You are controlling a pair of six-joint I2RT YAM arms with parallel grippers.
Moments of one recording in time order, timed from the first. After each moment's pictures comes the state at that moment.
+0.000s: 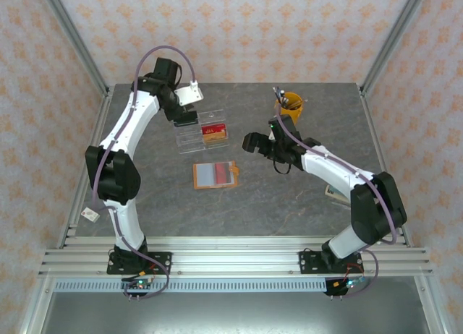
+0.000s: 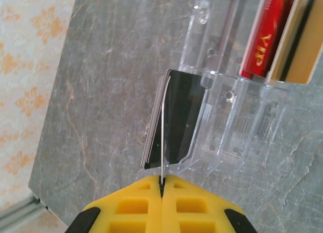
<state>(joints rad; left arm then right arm) -0.15 1.95 1.94 -1.02 0.02 0.98 0.49 1.54 1.05 -0.33 -0.16 0.69</state>
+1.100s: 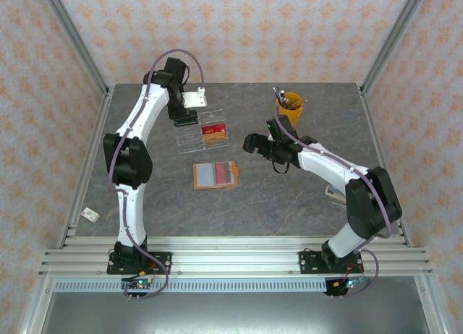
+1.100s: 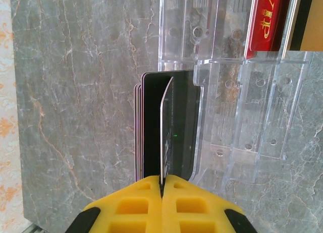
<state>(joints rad) -0.15 2.19 2.18 -1.18 -0.02 1.12 0.49 1.59 1.07 -0.35 -0.14 0.71</state>
